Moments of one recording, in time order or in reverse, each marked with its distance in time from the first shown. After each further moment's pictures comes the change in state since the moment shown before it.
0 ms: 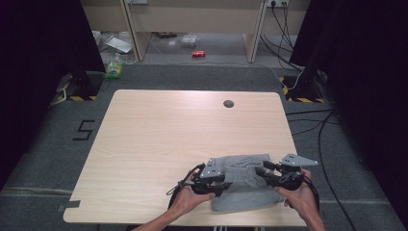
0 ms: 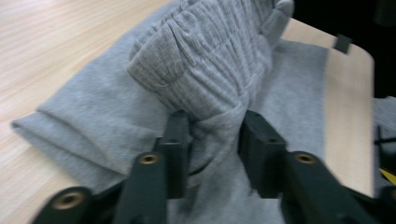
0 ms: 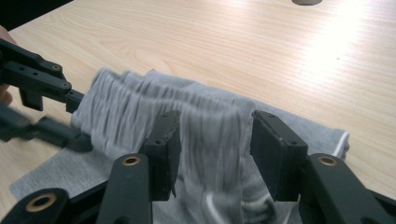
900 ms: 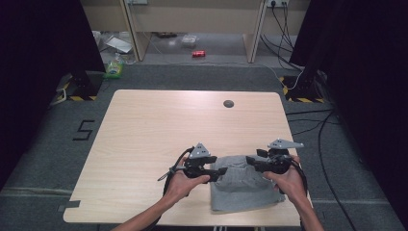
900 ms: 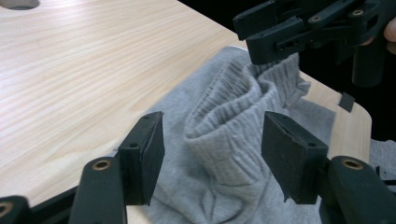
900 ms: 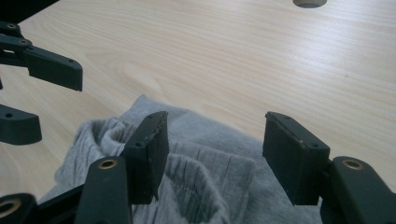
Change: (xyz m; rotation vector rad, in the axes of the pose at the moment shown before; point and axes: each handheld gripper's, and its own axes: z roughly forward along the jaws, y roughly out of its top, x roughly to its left) left arm 0.033 0.034 -0.029 -0.078 0.066 -0.105; right arm -0.003 0.038 0.033 0.056 -0.017 0.034
